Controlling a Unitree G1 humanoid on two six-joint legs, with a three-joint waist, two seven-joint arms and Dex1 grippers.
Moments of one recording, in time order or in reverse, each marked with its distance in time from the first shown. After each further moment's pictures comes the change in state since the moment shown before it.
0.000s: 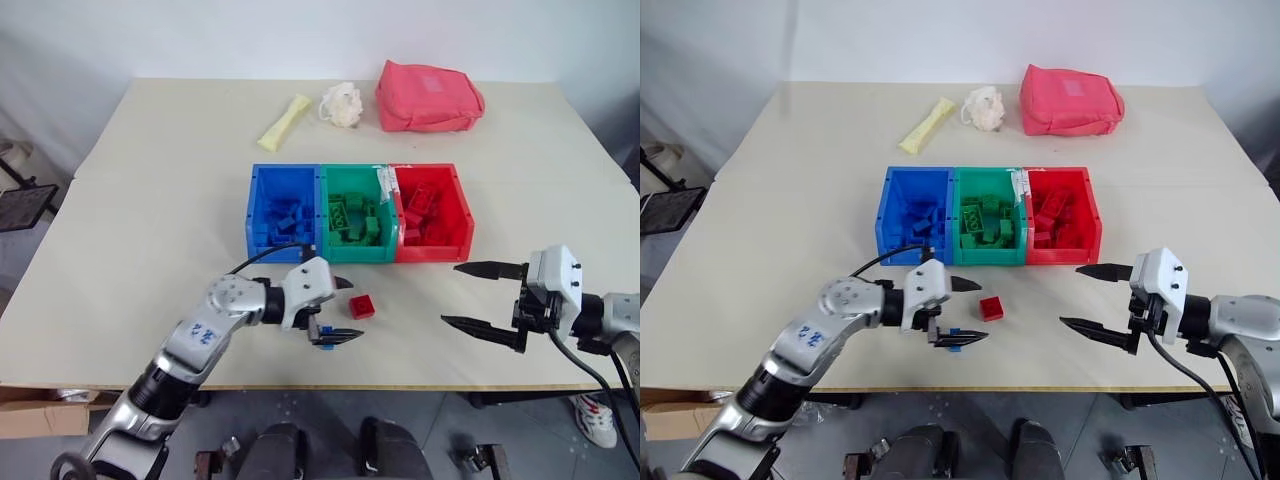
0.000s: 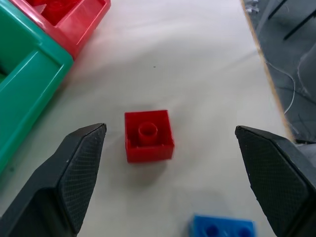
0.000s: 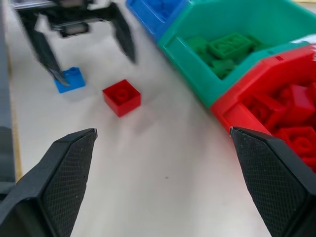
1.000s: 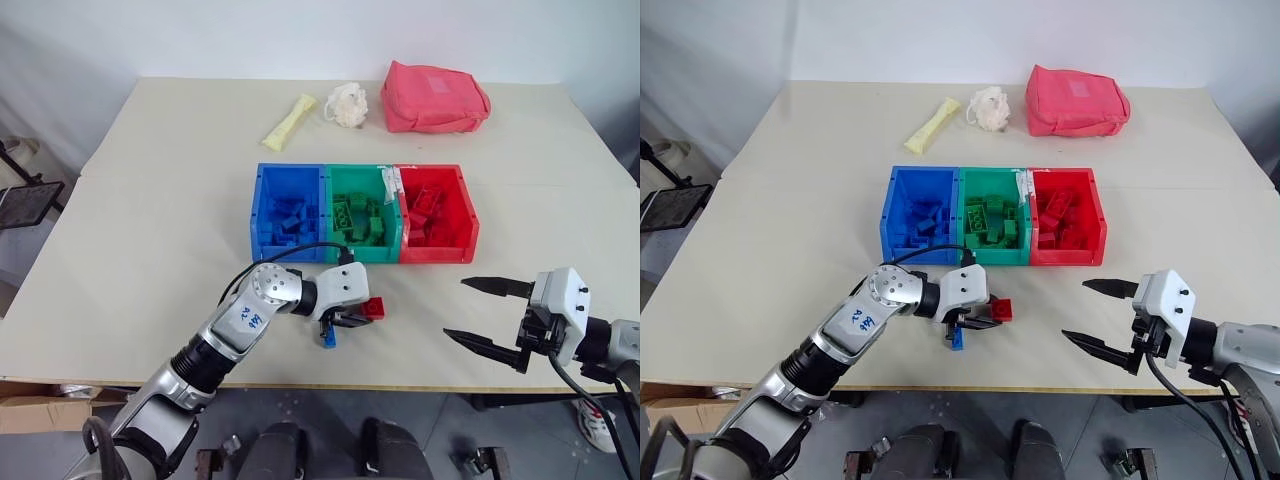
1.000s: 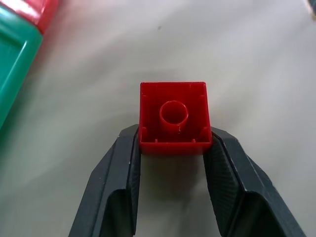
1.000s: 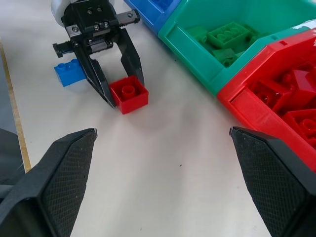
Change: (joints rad) left arm -0.126 -0.080 -0.127 0.153 0.186 0.014 -0.036; right arm 0.142 0.025 -0.069 -0.094 0.010 -0.007 -0.097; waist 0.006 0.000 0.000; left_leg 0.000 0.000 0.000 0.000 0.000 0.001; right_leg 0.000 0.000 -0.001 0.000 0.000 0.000
